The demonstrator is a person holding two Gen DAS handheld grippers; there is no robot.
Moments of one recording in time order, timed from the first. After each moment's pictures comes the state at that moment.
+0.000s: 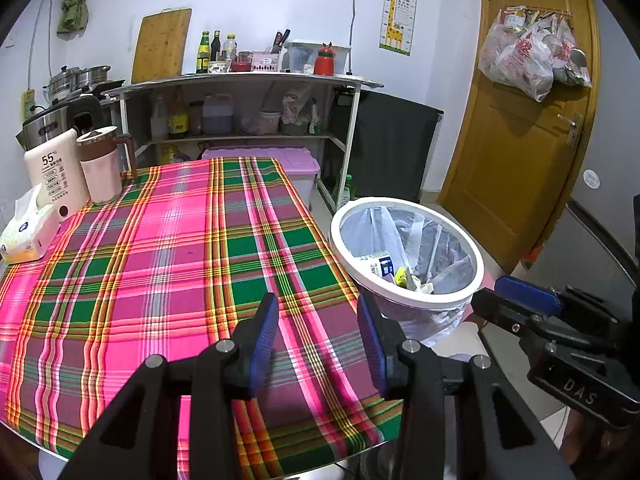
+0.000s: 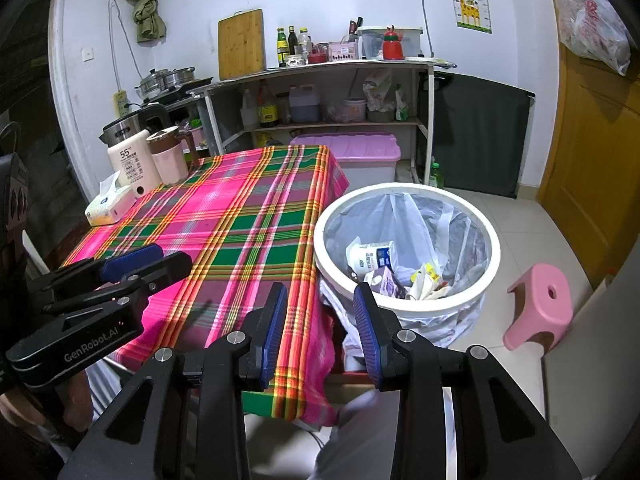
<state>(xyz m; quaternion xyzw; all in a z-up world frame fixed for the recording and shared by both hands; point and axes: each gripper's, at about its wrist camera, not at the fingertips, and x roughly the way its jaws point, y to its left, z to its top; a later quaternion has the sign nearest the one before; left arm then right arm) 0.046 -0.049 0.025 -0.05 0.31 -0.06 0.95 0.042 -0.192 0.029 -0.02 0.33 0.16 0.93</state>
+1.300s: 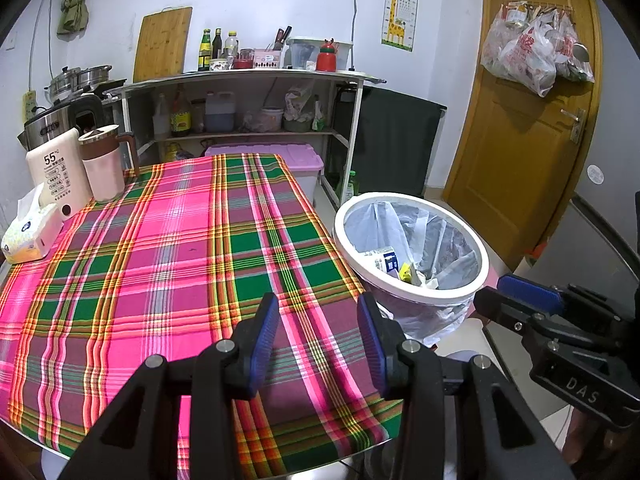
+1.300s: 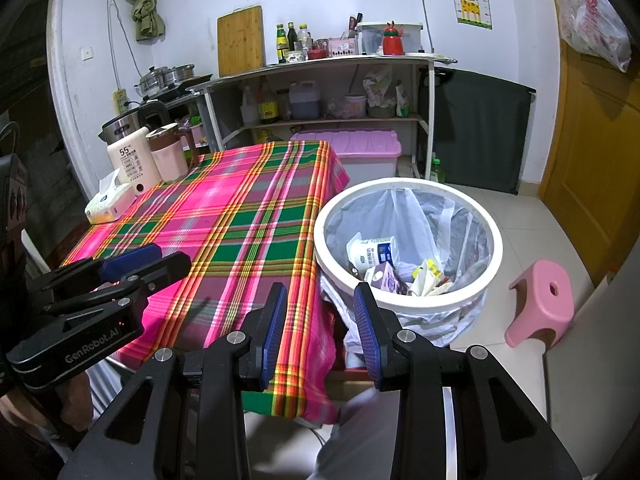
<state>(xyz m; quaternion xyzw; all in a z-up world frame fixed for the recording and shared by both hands) 0.038 -0.043 0.021 -0.05 0.31 -0.06 0.95 0.041 -0.191 0.028 -0.02 0.33 0.16 0.93</state>
